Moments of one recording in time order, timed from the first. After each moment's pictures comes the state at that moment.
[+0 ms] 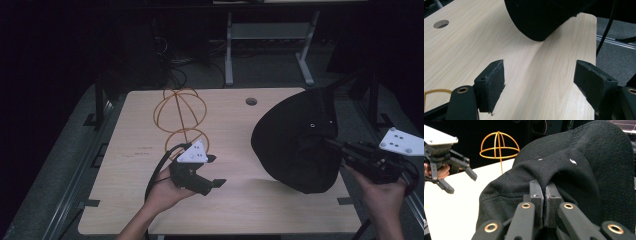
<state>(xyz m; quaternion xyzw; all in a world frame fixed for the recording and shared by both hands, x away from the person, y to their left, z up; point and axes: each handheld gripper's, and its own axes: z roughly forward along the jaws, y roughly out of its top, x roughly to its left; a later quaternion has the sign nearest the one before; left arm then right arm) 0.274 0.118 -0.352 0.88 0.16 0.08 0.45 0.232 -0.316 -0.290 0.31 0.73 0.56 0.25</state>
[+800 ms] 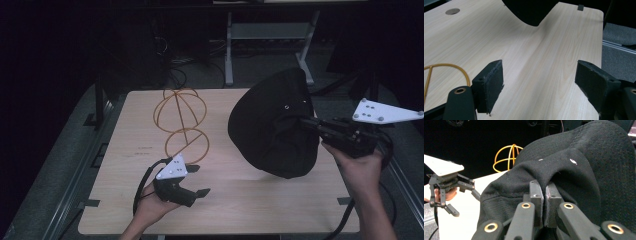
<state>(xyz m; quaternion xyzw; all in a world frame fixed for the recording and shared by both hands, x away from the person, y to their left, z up) 0.259 0.160 -0.388 0.86 0.18 0.09 0.47 0.272 -0.268 -0.251 0.26 0.75 0.58 0.21</state>
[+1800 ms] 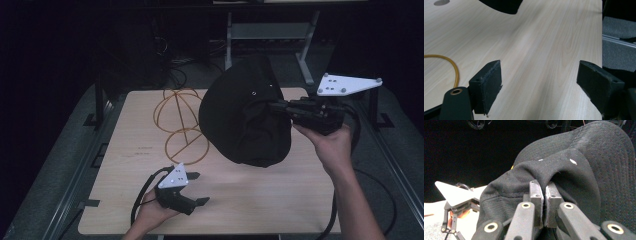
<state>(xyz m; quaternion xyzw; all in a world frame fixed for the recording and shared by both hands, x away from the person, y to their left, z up) 0.253 0.160 -0.415 0.87 0.17 0.08 0.46 0.308 -0.211 -0.221 0.21 0.77 0.59 0.16</state>
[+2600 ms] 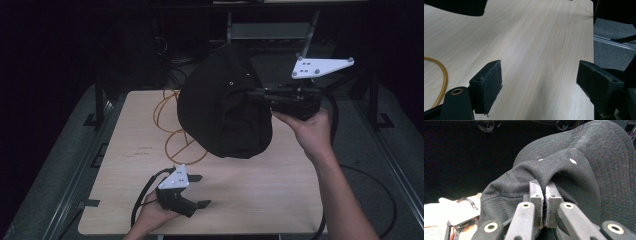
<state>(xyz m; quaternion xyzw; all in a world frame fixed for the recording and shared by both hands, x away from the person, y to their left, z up) 0.252 0.160 -0.416 0.87 0.16 0.06 0.46 0.329 -0.169 -0.199 0.18 0.77 0.59 0.13</state>
